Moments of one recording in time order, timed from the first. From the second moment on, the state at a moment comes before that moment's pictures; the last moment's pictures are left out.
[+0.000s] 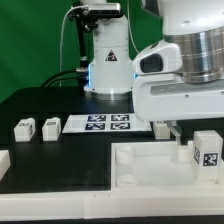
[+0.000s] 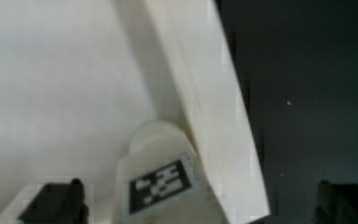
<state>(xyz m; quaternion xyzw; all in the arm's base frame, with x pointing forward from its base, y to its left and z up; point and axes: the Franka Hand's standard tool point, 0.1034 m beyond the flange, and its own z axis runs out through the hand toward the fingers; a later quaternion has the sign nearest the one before) 0.622 0.129 0.080 -1.00 0.04 -0.01 0.07</state>
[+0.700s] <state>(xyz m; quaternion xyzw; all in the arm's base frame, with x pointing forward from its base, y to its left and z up) 0.626 0.115 0.075 -0.99 0.07 -0.01 0.08</state>
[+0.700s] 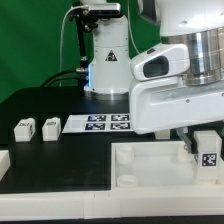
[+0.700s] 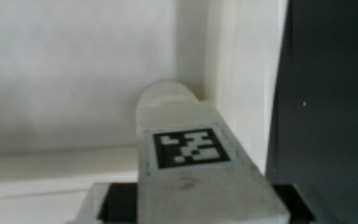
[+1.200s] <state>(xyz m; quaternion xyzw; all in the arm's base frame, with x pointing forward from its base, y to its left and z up) 0.626 0.112 0.073 -0.91 0.40 0.02 0.09</state>
